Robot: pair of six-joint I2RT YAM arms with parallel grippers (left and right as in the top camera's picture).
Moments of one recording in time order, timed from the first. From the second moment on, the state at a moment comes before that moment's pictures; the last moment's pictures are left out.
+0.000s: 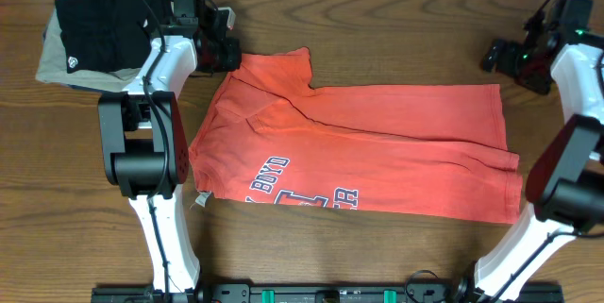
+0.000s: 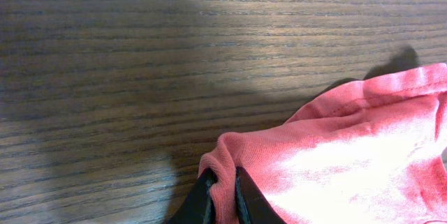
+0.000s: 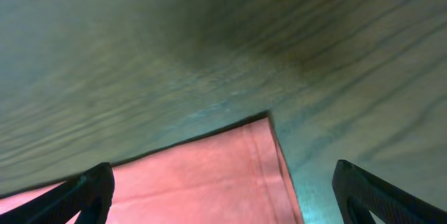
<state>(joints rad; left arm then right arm) 0.00 2.25 1.69 -0.57 0.36 -0.01 -0.32 2.10 1.64 -0.77 -0.15 0.12</state>
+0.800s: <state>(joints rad) 0.00 2.25 1.69 -0.58 0.36 -0.01 -0.32 2.22 1.65 -0.78 -0.09 0.09</state>
